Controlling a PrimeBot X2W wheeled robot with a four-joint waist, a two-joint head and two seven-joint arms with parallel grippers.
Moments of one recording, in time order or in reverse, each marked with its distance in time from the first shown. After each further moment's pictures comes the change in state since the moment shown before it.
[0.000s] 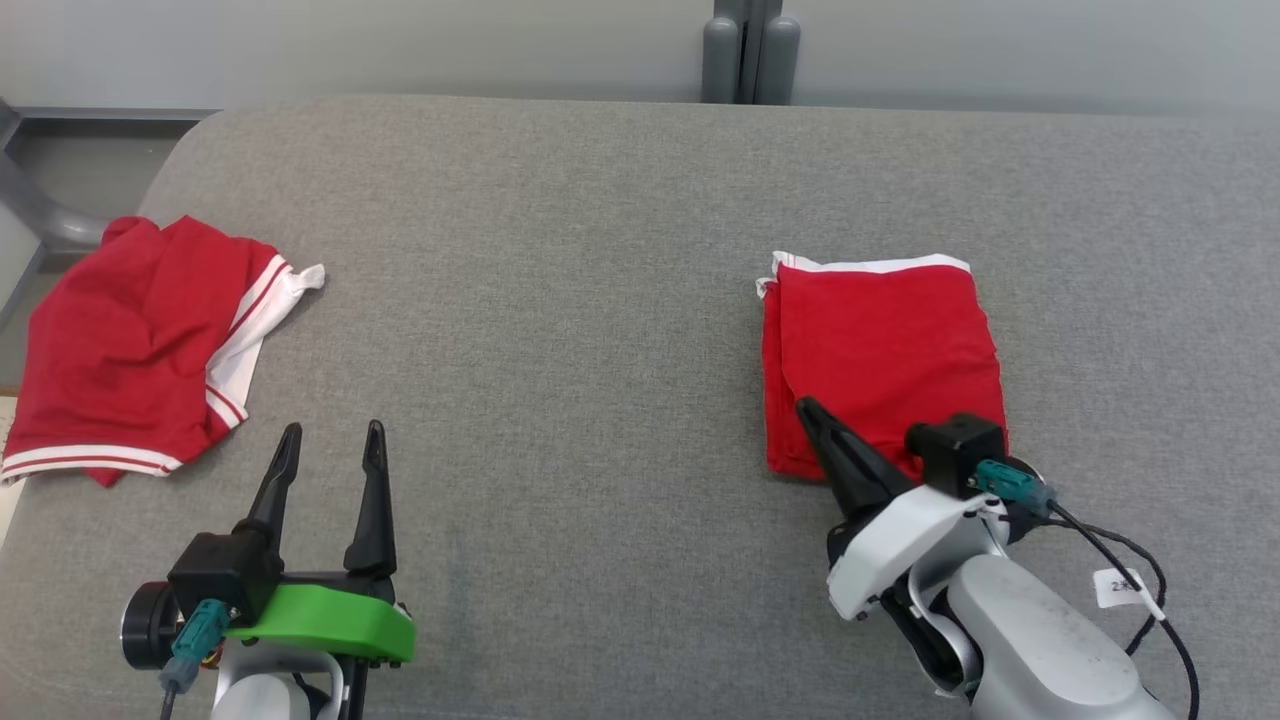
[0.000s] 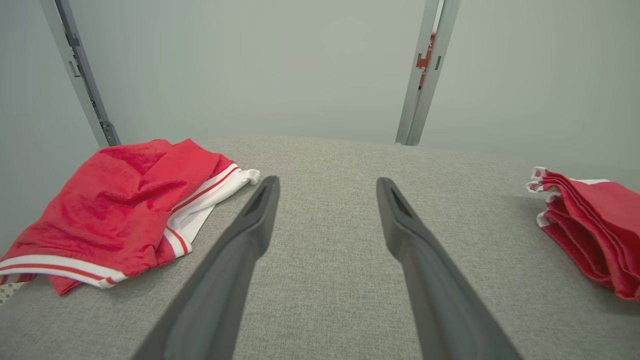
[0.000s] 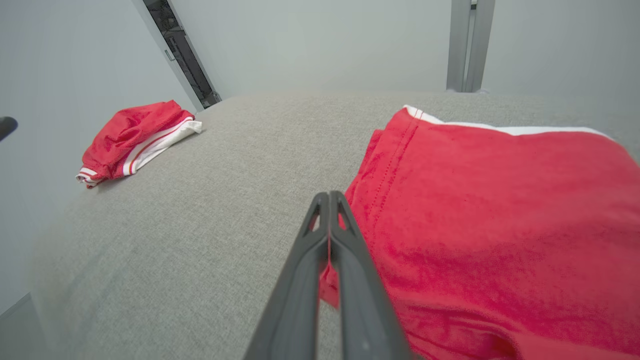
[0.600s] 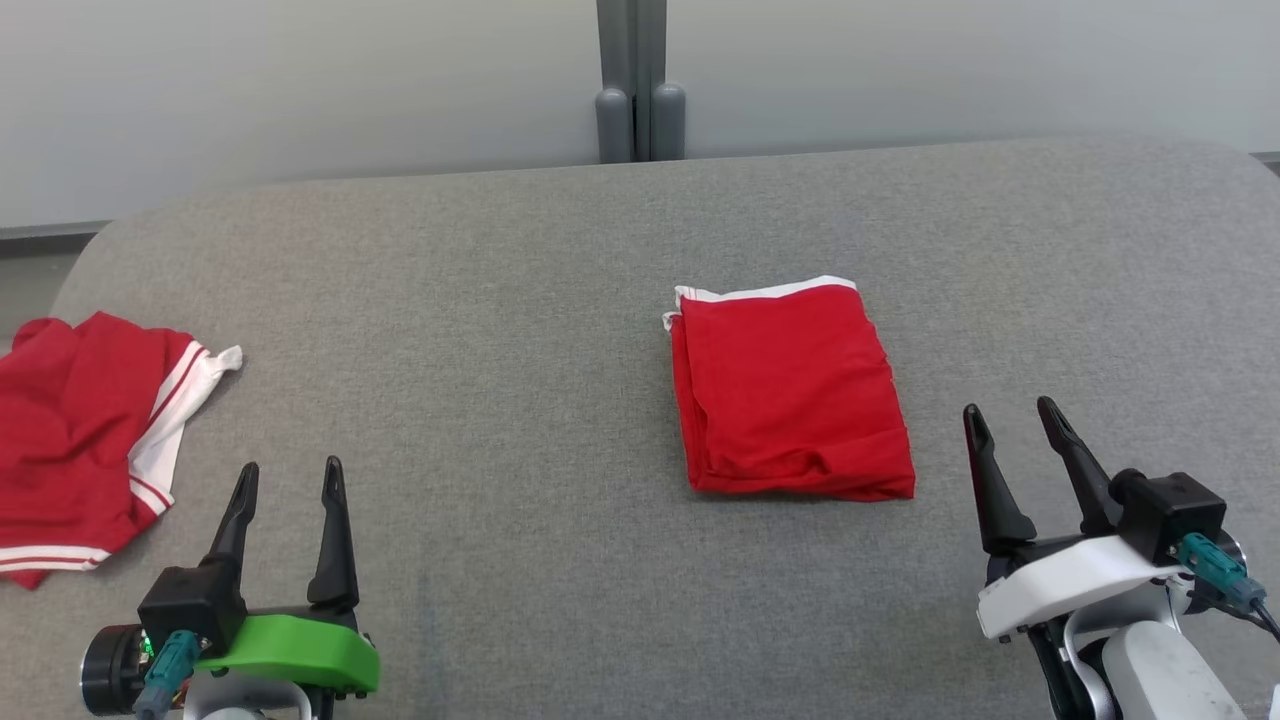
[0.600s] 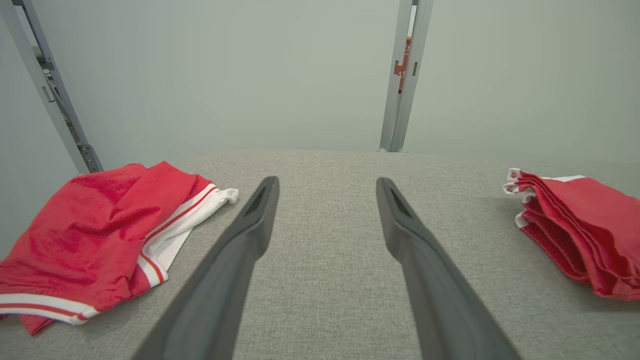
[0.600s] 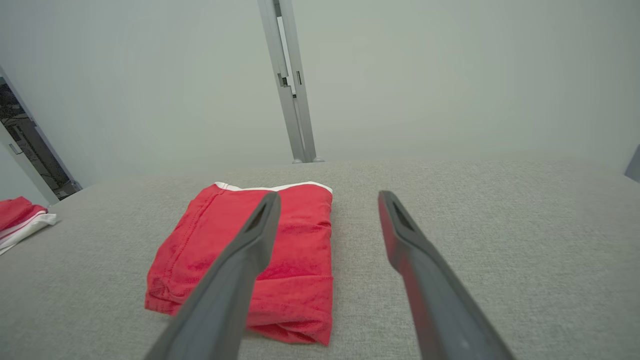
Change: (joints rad) left arm 0.041 0.003 0.074 0.017 0.049 0.002 0.000; right arm 0.290 0.006 -0.452 -0.295 -0.200 0.000 0.000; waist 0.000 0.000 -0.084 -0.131
